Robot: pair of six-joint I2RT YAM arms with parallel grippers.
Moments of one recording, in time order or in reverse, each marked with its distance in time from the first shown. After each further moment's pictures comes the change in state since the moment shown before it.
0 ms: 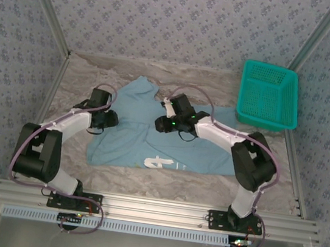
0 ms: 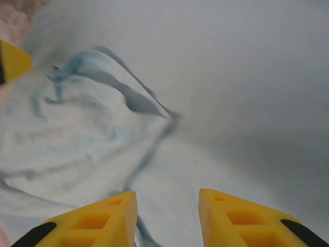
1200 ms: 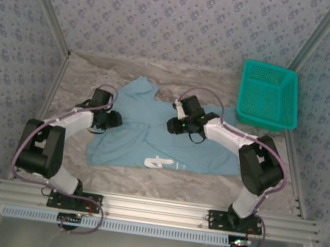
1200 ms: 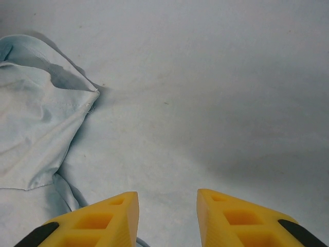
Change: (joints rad) left arm 0.000 0.056 0.018 0.026 0.087 -0.051; right arm -0.092 -0.106 -0.108 -0.087 0.076 -0.061
